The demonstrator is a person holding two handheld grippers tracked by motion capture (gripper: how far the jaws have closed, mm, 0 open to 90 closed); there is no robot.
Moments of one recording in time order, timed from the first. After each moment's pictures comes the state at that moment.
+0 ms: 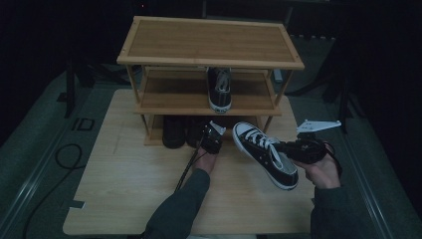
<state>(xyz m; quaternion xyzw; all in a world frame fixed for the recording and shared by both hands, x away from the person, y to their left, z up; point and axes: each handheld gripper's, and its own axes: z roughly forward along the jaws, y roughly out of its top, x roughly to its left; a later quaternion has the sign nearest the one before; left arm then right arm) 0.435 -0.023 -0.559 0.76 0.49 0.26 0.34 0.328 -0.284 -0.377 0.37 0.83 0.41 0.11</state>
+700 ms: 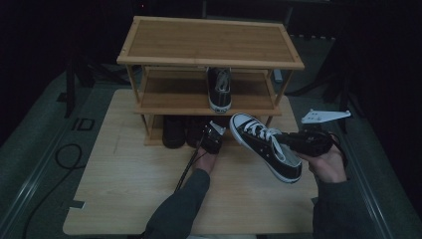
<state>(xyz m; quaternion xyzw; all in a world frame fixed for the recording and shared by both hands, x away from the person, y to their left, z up) 0.435 -0.023 -0.558 0.76 0.49 0.26 0.34 0.326 -0.279 -0.340 0.34 0.83 0.44 0.12</state>
